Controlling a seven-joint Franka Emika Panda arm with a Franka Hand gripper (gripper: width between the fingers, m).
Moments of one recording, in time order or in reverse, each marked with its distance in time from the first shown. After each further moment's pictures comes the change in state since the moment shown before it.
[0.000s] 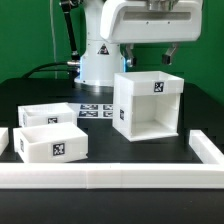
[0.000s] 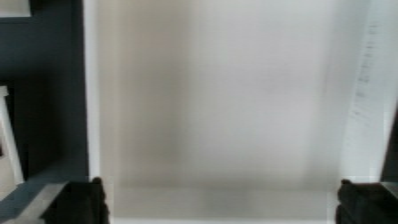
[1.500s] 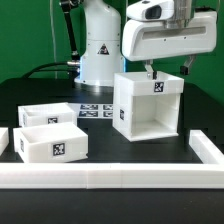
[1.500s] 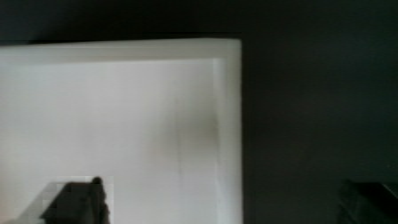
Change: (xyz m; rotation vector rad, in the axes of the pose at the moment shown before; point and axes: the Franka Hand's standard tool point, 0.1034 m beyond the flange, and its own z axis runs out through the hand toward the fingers) arm -0.016 -0.054 0.037 0.068 0.012 0.065
